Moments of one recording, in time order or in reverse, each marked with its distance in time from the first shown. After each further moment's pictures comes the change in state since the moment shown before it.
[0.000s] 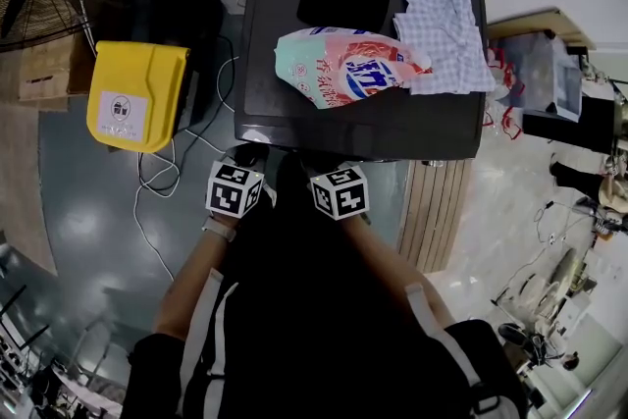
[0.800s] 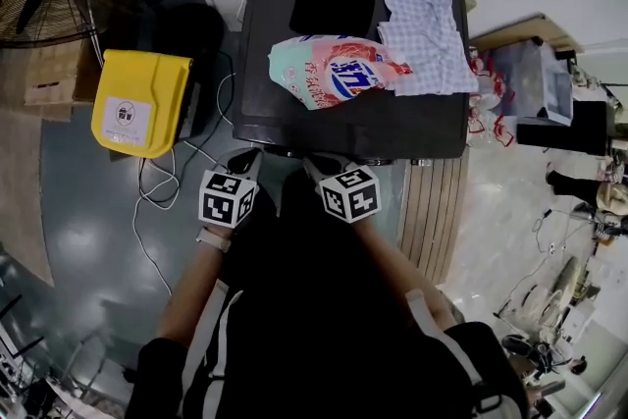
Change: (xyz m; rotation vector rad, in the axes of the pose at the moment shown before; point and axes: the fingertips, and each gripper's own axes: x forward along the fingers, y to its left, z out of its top) left arm -0.047 -0.024 0.027 0.014 -0.106 0.029; right arm -0.057 0.014 0.025 -0.073 -0.069 0.068
